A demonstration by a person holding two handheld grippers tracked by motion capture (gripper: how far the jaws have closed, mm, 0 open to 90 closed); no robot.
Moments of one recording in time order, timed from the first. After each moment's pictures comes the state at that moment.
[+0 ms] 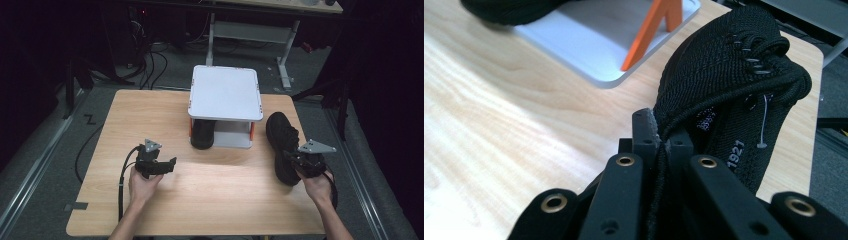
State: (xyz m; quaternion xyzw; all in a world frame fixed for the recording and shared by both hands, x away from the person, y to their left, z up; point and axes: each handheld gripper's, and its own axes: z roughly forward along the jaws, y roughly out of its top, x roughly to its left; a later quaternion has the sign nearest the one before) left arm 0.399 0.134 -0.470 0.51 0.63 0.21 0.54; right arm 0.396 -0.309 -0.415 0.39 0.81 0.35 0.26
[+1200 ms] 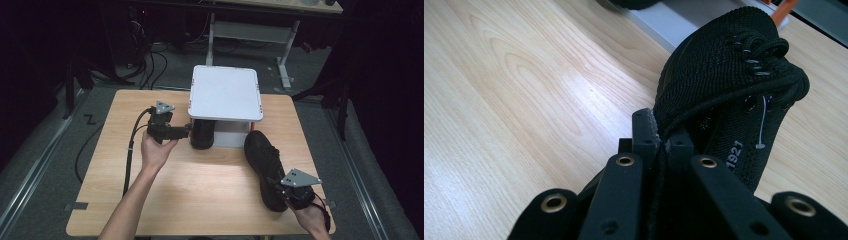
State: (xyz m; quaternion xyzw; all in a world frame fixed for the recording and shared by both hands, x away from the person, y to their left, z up) left arm 0.453 0.097 -0.367 0.50 0.59 0.21 0.60; right arm 0.317 -0.261 -0.418 0.29 0.86 0.35 0.24
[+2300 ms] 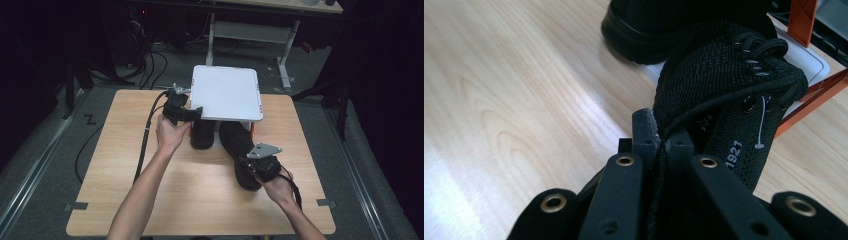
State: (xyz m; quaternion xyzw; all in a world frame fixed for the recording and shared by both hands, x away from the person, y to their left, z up) left arm 0.505 0.065 -0.358 0.50 0.59 0.22 0.59; right arm 0.380 -0.180 -0.404 0.28 0.87 0.34 0.22
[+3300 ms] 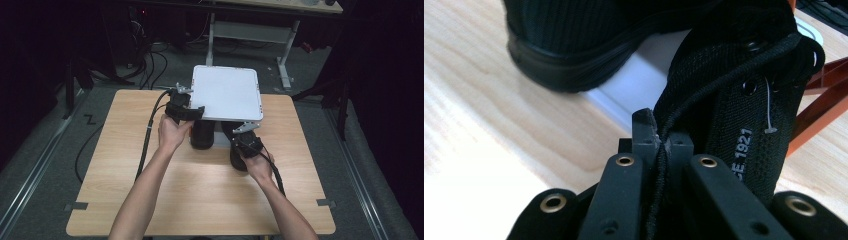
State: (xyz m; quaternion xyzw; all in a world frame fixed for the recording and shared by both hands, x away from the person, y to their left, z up) left arm 0.508 0.061 -0.357 0.51 0.59 0.21 0.59; right arm 0.458 -0.141 -0.428 0.38 0.85 0.30 0.22
